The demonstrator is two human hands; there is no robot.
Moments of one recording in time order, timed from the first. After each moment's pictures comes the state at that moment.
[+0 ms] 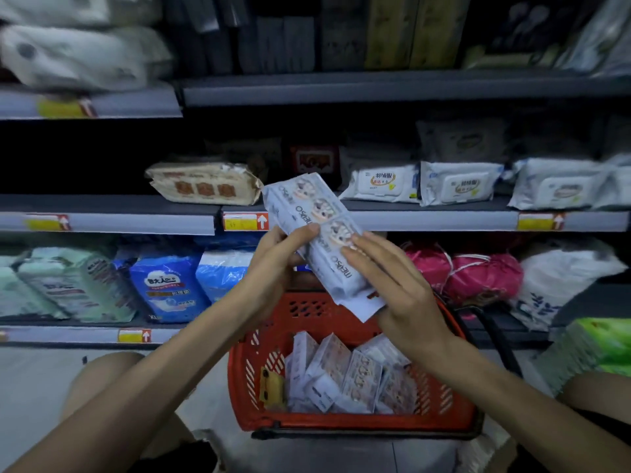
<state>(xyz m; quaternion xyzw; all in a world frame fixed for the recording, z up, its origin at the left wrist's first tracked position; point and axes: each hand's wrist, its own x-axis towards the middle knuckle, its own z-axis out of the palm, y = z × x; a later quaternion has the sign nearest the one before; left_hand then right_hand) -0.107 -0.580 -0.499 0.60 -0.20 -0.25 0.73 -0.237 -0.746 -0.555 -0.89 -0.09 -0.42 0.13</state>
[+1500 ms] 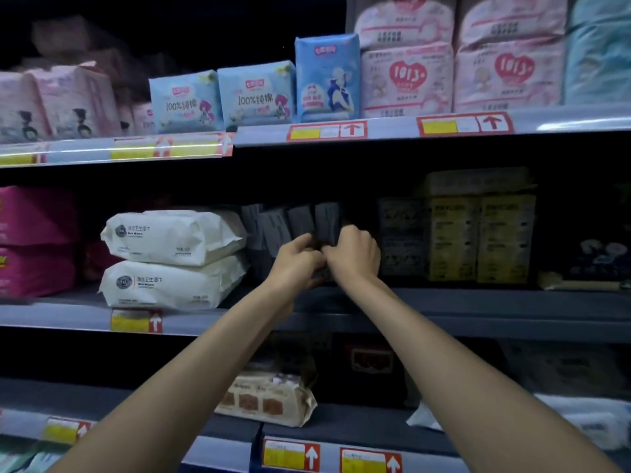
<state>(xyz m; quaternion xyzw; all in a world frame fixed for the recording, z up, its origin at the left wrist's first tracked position) 0.113 -0.633 -0.270 0.68 -0.27 -0.05 0.68 0.106 -0.752 -0.265 -0.87 0.19 -0.41 0.20</state>
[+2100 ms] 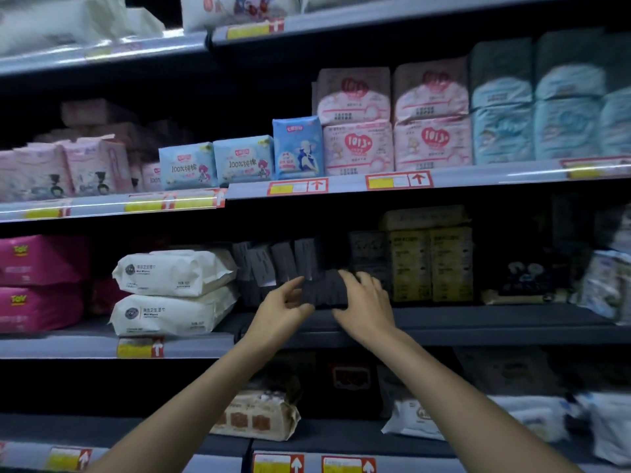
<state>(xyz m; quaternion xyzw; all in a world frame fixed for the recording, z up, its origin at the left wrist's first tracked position) 0.052 -0.602 -0.279 0.78 -0.35 0.03 0.52 0.011 -0.779 -0.293 -0.92 0.14 -0.33 0.13</state>
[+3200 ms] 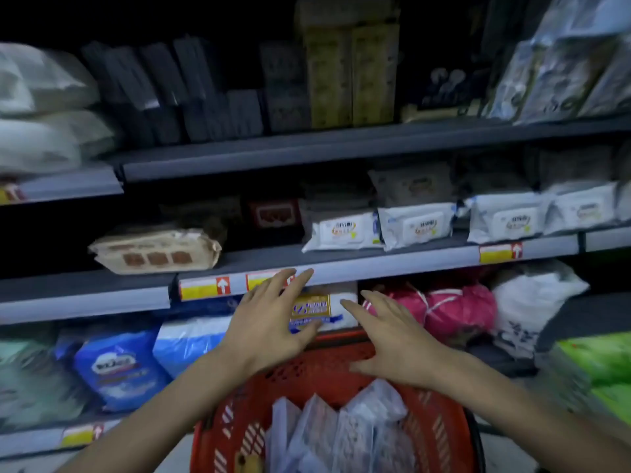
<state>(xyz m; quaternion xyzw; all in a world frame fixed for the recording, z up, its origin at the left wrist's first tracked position) -0.063 -0.629 -0.519 0.86 -0.48 0.08 0.13 -0.221 -0.808 -0.533 -0.99 0.13 0.01 0.09</state>
